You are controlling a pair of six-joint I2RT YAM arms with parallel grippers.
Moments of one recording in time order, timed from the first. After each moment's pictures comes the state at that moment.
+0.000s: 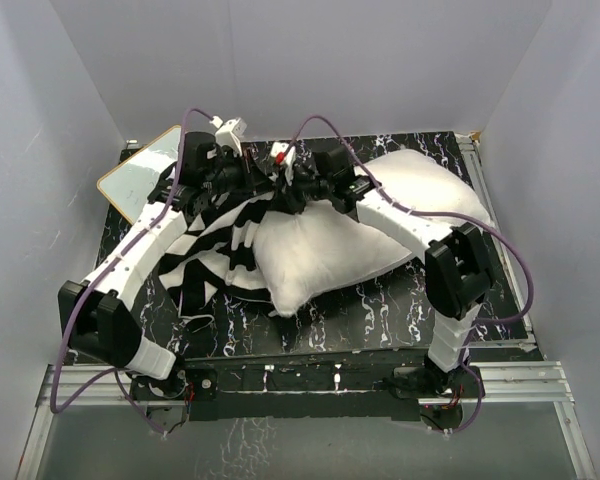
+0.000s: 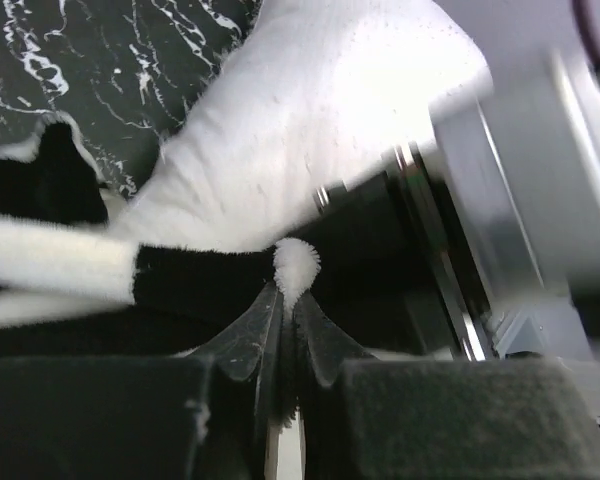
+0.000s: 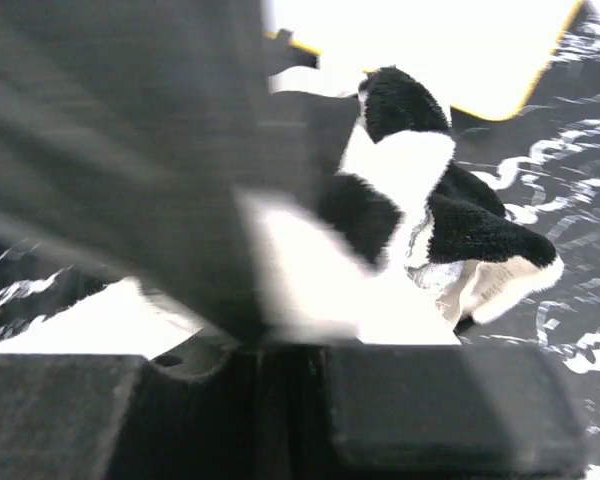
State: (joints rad) left arm -0.36 1.46 1.33 -0.34 0.48 -0.43; right arm 0.61 1.82 1.49 -0.15 -0.73 -0.33
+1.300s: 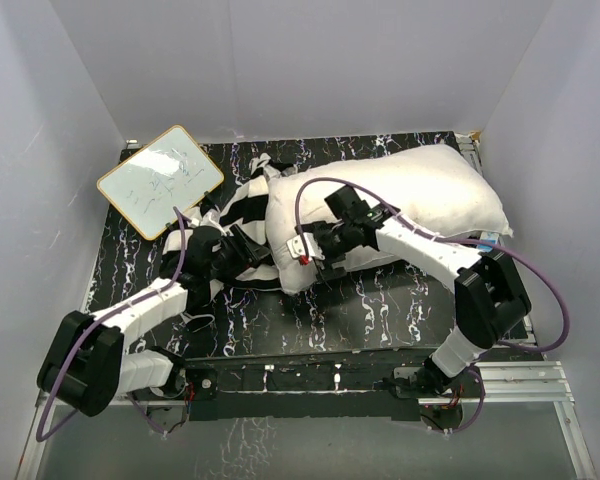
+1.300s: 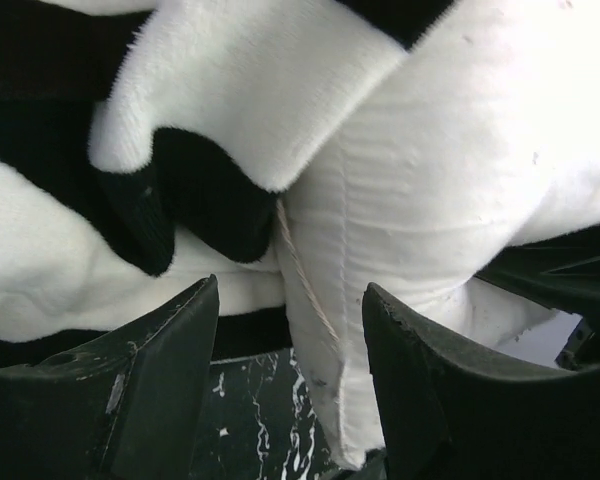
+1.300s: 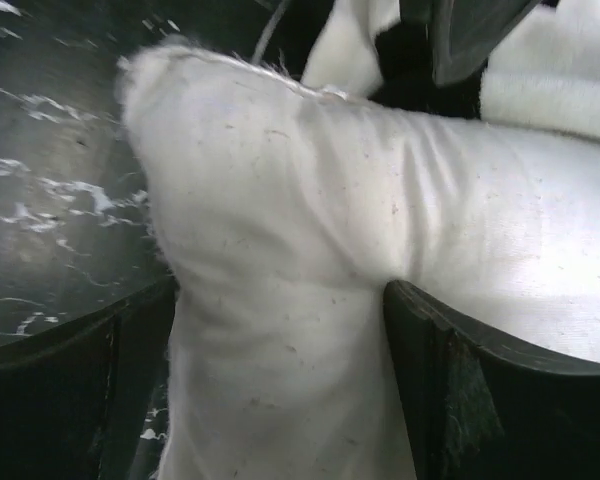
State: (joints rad) left arm -0.44 1.18 0.50 0.14 0.16 -0.95; right arm 0.61 1.60 1.24 -0.71 -0.71 -1.33
